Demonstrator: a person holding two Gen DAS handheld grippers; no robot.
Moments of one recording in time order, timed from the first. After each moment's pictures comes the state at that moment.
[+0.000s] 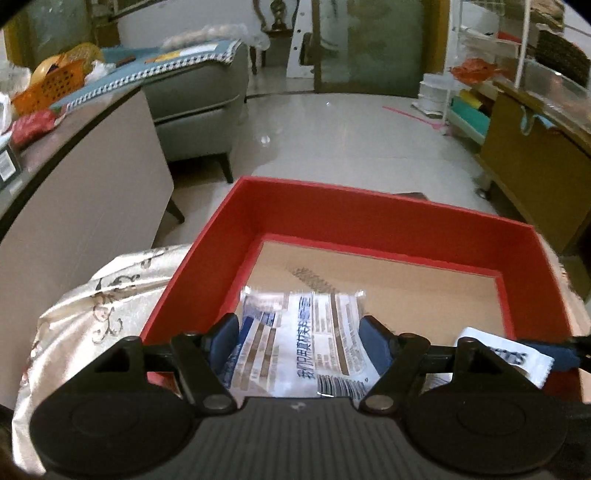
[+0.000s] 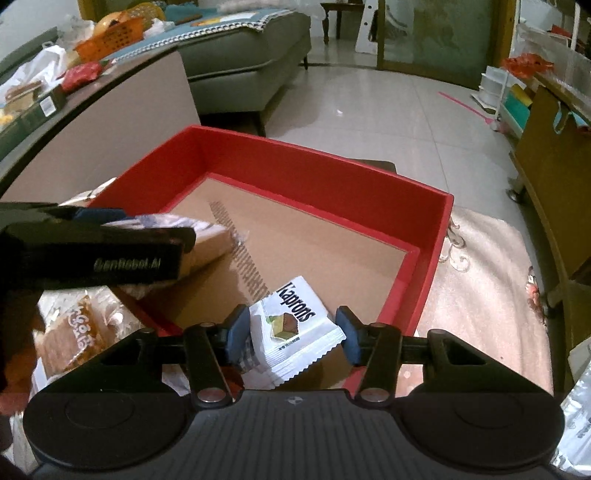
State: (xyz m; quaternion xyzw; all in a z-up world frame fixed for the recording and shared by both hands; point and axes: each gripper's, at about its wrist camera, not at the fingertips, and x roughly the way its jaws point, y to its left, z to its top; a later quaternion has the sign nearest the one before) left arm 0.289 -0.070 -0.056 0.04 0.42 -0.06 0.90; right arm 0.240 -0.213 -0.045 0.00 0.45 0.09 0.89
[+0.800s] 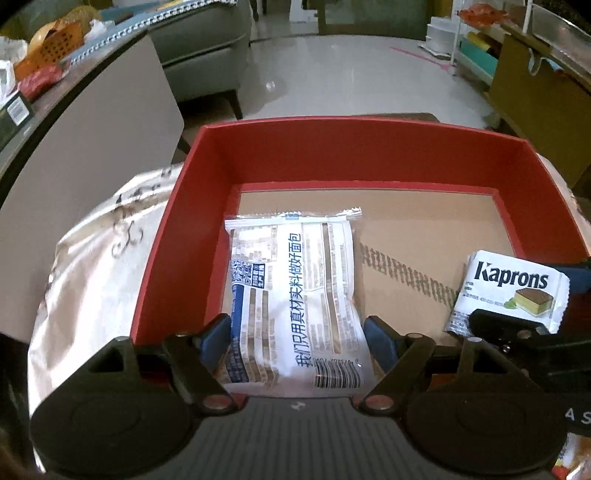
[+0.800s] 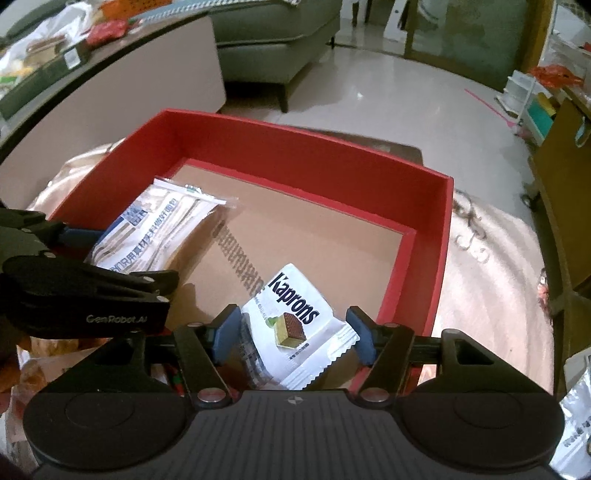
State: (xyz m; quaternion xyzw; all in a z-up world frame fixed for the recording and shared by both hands) left arm 0.240 -0.054 -0.068 0.07 0.51 -0.05 0.86; right arm 0.235 -0.194 -0.046 -0.05 0.49 0.12 0.86
